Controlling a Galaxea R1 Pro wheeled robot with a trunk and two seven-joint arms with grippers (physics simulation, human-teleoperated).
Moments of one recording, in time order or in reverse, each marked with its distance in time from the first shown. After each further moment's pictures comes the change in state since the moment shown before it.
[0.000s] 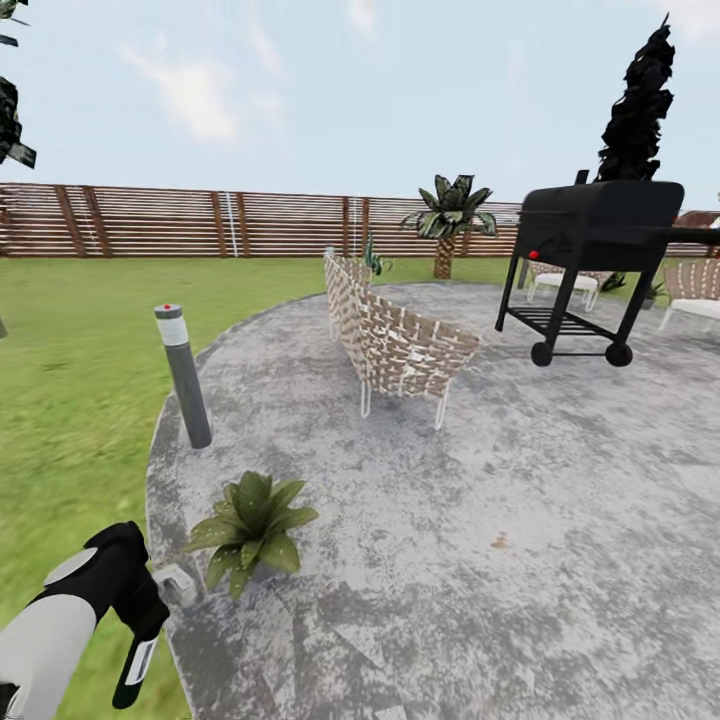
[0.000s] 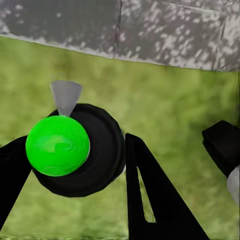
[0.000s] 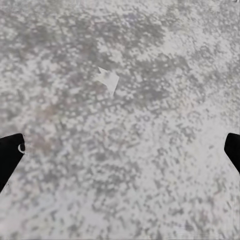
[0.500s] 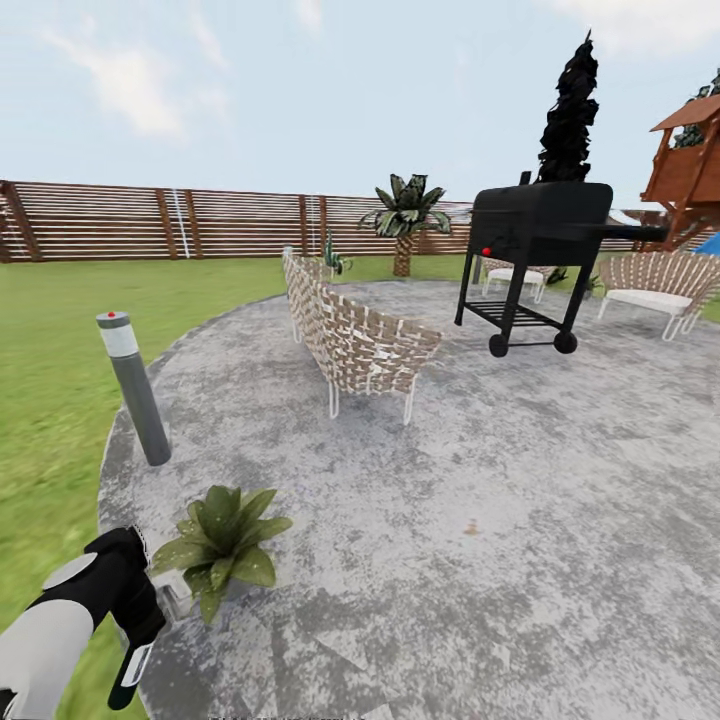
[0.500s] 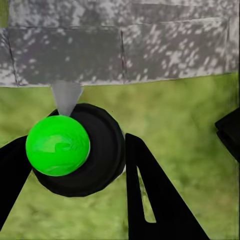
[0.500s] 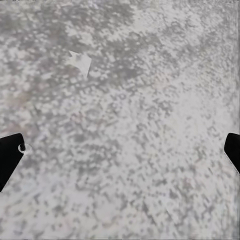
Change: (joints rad) left arm 0.012 0.008 -0.036 0.008 0.001 -0.076 0.015; right arm 0.000 -0.001 0.000 0.000 0.000 -0.002 0.000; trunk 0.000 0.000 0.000
